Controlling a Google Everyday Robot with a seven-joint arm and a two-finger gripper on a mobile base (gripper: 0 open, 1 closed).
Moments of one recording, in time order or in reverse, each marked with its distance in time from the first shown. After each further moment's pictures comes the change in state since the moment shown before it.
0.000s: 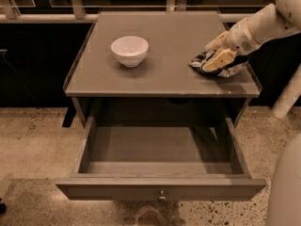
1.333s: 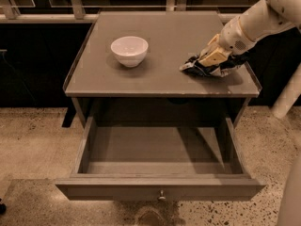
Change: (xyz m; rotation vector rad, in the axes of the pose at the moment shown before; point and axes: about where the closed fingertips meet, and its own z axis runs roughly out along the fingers) arm -0.022 0.024 0.002 -0.023 0.065 -0.052
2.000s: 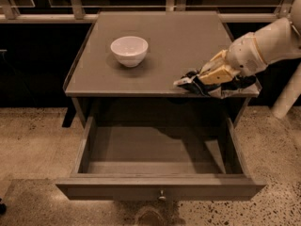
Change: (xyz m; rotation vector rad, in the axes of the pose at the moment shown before) arm -0.018 0.091 -0.022 -0.065 -0.156 0.085
